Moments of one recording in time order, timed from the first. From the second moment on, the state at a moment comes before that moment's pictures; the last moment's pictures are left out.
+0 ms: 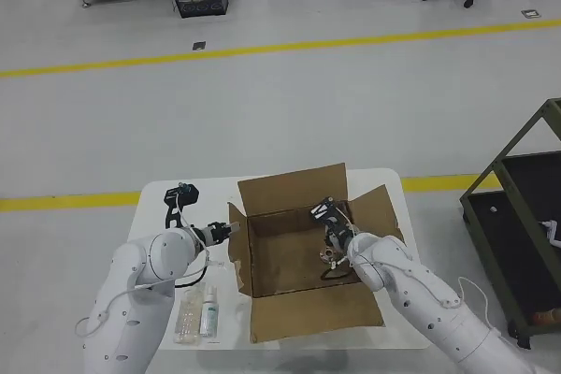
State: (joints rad) left arm 1.13 -1.31 -1.37 -1.83 1.05 0.40 -1.24; right arm -0.86 -1.12 0.73 -1.43 -1.08 0.12 0.73
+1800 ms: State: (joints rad) left arm 1.13 -1.31 -1.37 -1.83 1.05 0.40 -1.24; right arm -0.76 -1.31 0.58 -1.23 -1.21 0.22 1.12
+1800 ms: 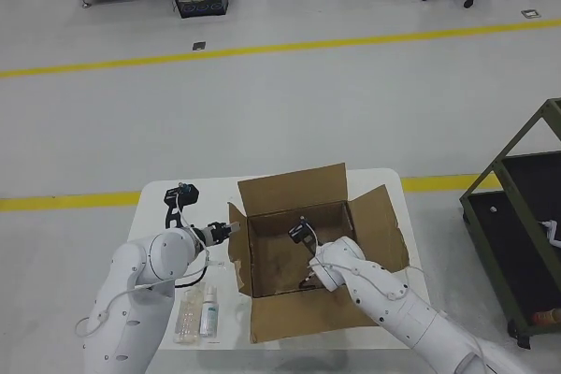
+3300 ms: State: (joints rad) left arm 1.13 -1.31 -1.37 -1.83 1.05 0.40 -1.24; right arm -0.68 -1.44 0.60 -0.89 -1.26 0.07 1.04
